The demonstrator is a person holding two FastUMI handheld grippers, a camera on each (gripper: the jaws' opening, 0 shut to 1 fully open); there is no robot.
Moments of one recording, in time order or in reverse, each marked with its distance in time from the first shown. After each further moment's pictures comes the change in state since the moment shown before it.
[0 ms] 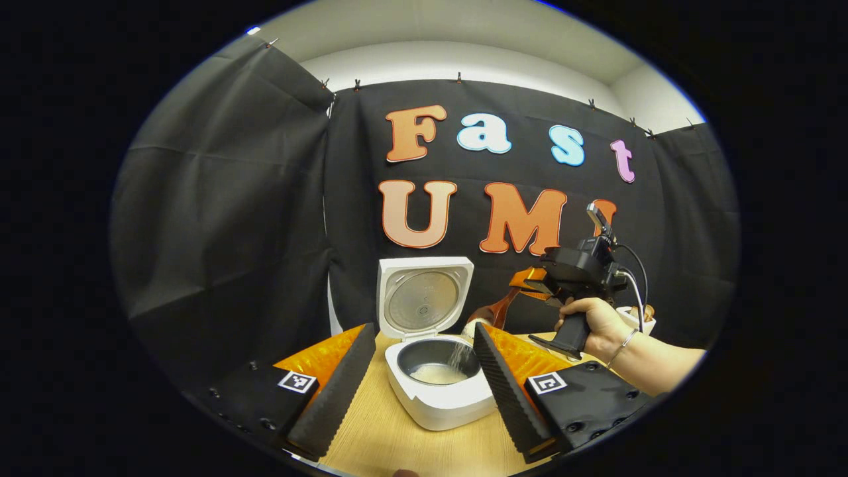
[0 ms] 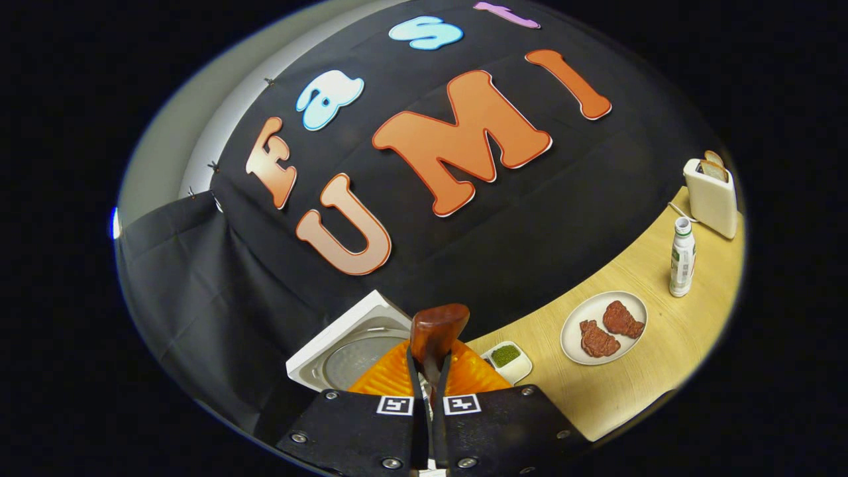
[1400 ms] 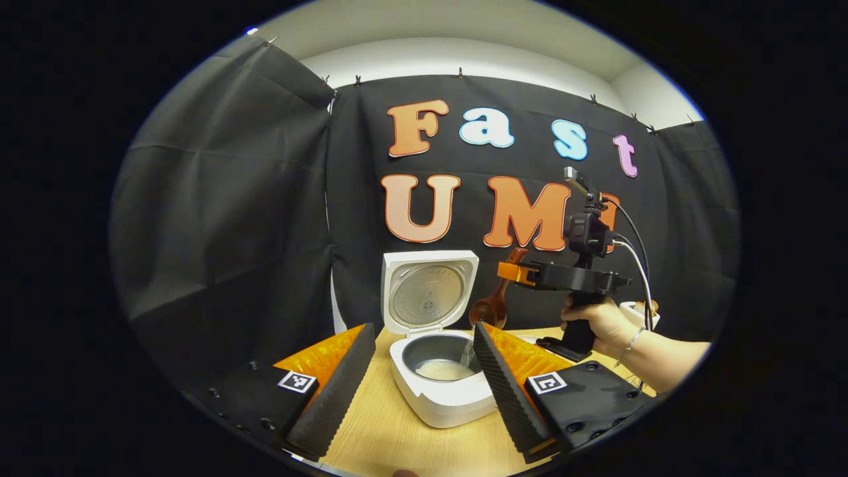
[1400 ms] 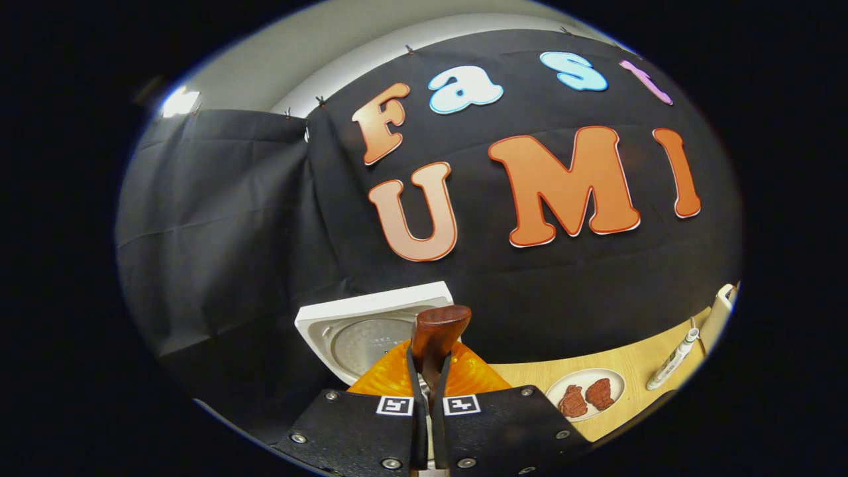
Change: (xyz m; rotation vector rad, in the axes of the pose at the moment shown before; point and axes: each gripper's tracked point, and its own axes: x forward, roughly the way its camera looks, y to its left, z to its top) left arm 0.005 0.007 -0.010 0.004 0.022 0.009; right arm -0.010 0.058 -0.018 -0.501 -0.073 0.193
